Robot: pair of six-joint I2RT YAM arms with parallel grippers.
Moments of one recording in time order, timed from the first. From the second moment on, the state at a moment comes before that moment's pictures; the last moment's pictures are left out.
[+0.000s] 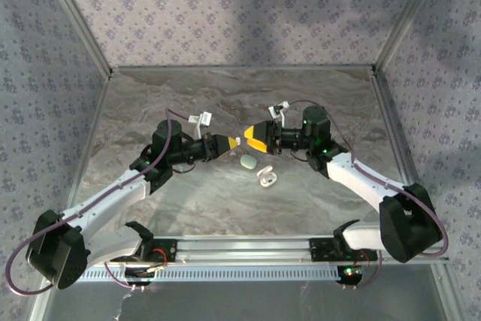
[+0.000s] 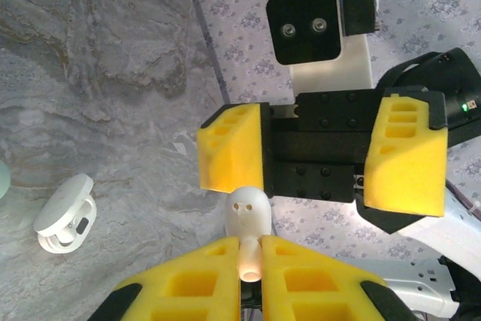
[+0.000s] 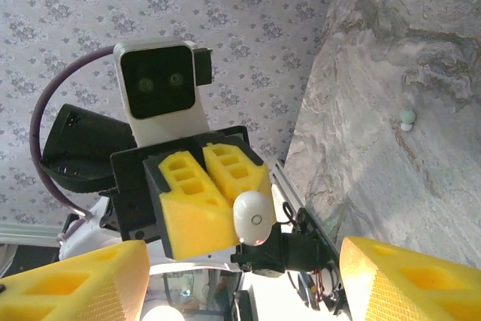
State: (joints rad) left arm -0.61 1.09 0.68 0.19 0.64 -1.05; right arm 0.47 1.30 0.74 0.41 -0.97 1.17
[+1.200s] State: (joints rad) left arm -0.62 1.07 0.66 0.21 0.64 -1.06; right arm 0.53 1.39 0.80 0.46 -1.04 1.25
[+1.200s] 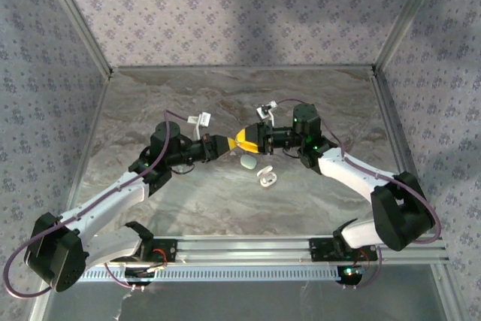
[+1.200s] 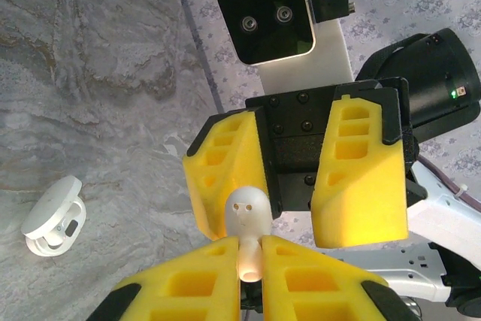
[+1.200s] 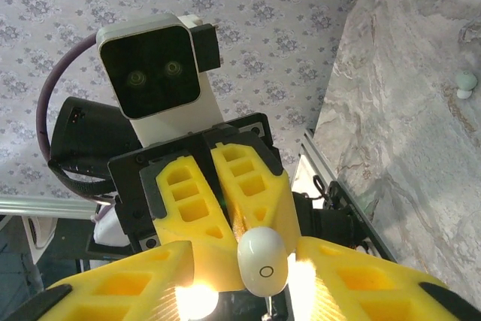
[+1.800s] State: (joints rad) left arm -0.62 1.04 0.64 0.21 0.64 -1.06; right arm 0.55 1.40 0.80 0.44 -1.04 1.24
